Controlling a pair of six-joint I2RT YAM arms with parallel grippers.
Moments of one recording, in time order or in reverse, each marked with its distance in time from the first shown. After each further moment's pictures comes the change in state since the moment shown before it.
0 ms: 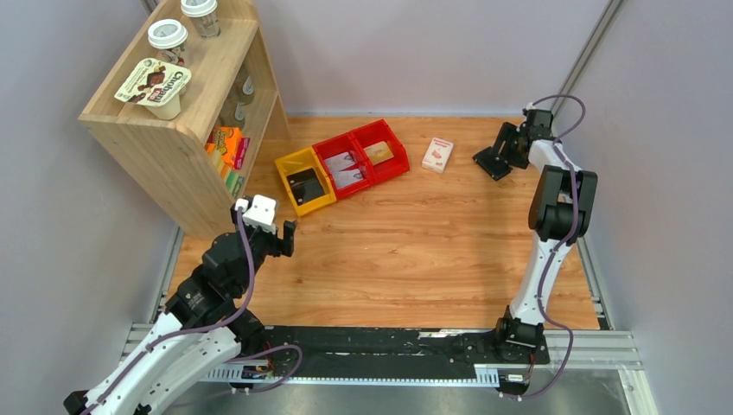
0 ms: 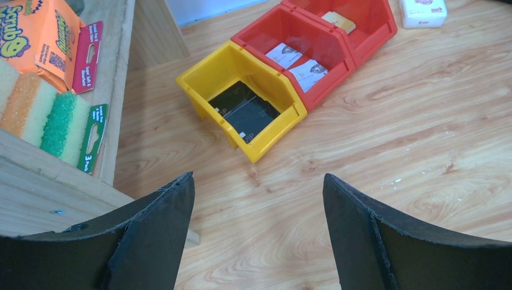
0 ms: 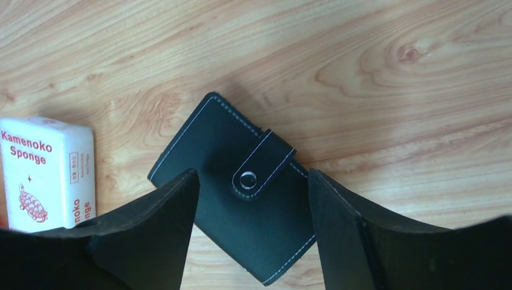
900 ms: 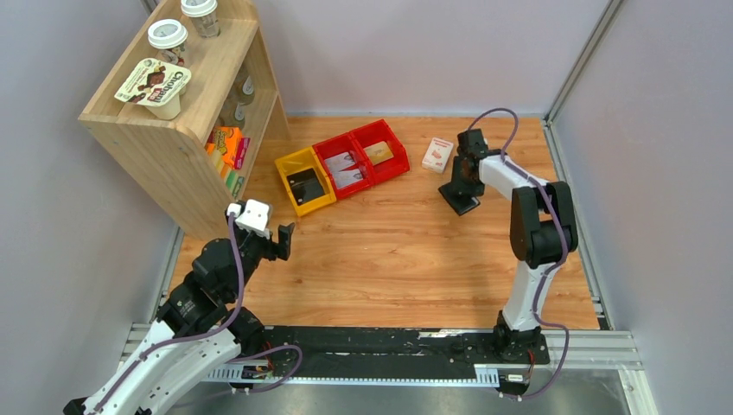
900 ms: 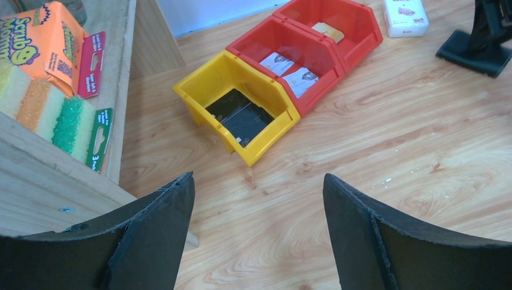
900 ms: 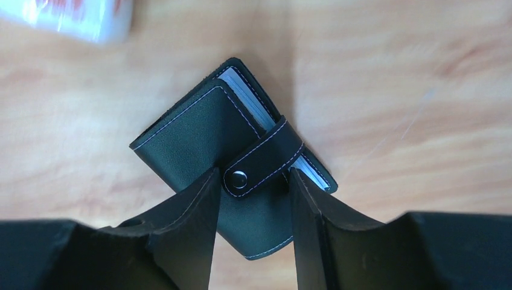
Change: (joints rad) left arm 0.004 -0.055 0.010 -0.032 0.032 0.013; right arm 0.351 -0.232 -0.282 -0.223 0.351 0.002
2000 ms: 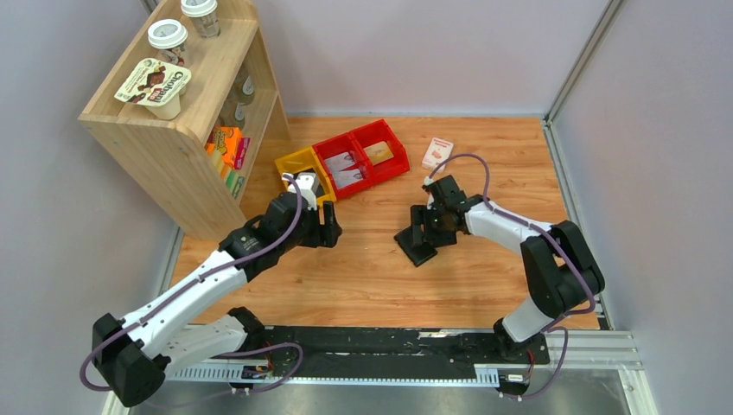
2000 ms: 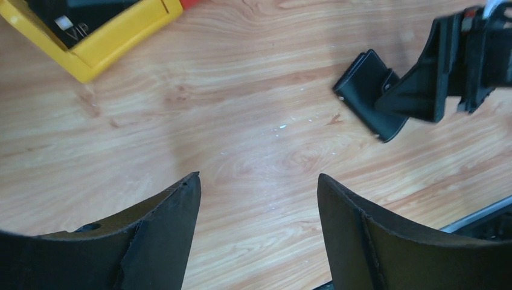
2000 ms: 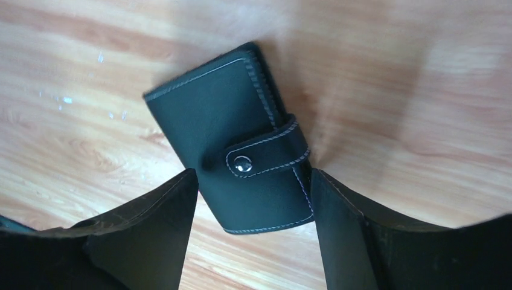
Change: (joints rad) left arm 0.000 0.566 0.152 -0.040 0.242 -0.510; right arm 0.307 -0.397 -0.515 0.089 -0.331 0.138
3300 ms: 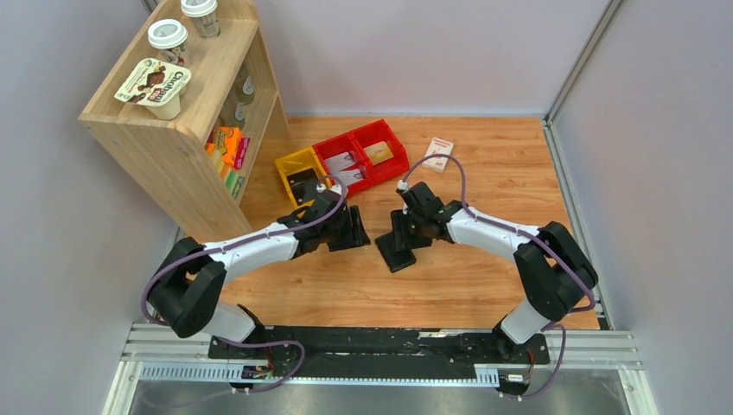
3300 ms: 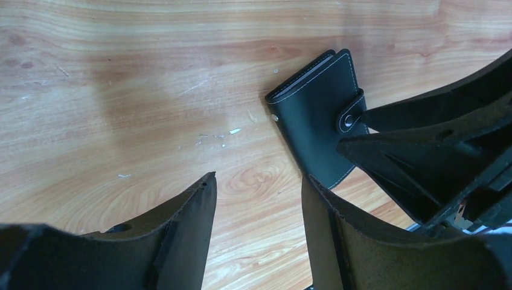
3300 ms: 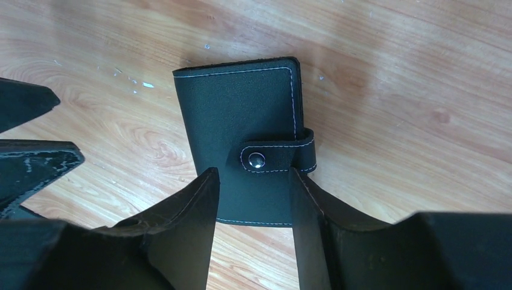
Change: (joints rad) left arm -0.009 0.491 -0.025 0.313 0.211 -0.335; right arm 0.209 0.014 0.031 0.059 0.049 0.066
